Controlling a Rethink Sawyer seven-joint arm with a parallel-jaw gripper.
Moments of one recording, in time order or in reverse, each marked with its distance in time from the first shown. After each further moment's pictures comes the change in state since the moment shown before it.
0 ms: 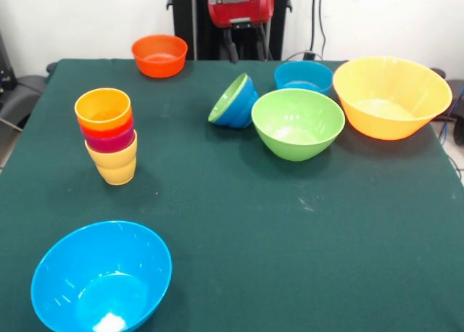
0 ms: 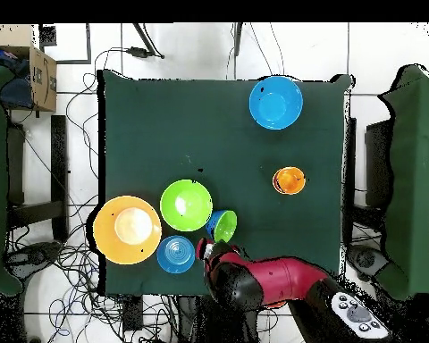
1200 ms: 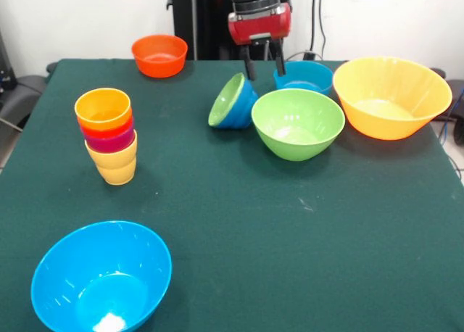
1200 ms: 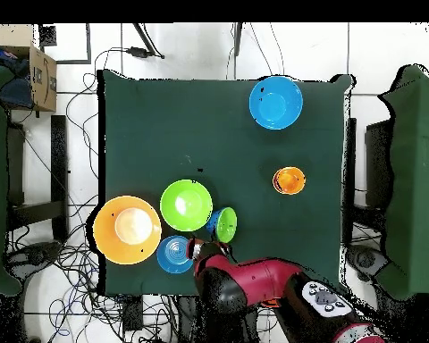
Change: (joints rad) arm 0.167 0.123 -0.167 -0.052 -0.073 -0.258 0.000
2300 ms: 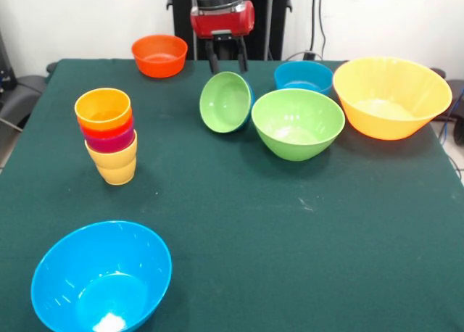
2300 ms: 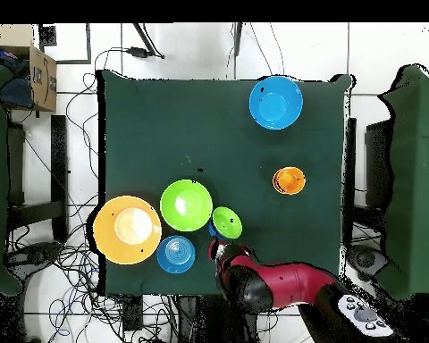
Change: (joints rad) arm -0.158 -0.047 0.058 0.000 -0.017 0.153 0.000
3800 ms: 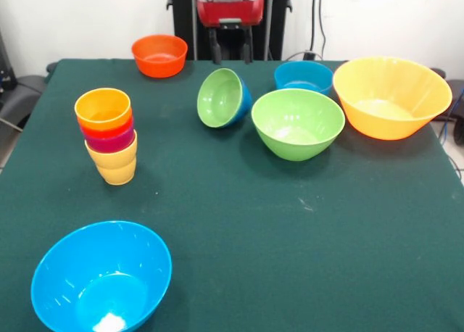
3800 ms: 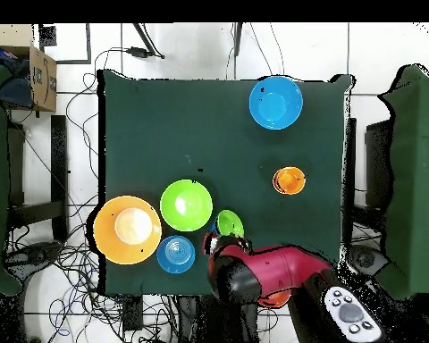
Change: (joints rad) arm 0.110 -0.112 0.025 -0.042 -0.031 0.160 0.000
